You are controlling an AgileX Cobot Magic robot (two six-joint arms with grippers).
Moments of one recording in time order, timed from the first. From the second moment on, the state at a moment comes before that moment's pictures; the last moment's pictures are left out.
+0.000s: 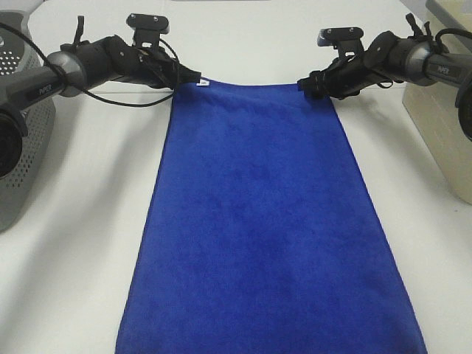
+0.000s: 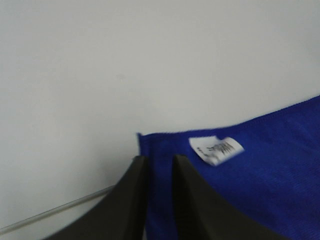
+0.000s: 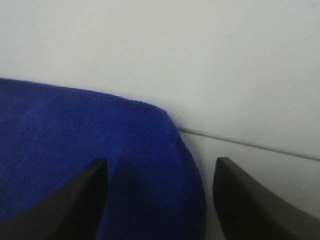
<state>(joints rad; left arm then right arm) -0.24 2.80 -2.45 -0.43 0.25 0.43 0.09 2.71 -2.26 0.41 0.34 -0.49</state>
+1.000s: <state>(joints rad) -0.24 2.49 -2.45 -0.21 0.95 0.19 0.07 2.32 -2.27 0.35 1.06 -0.24</state>
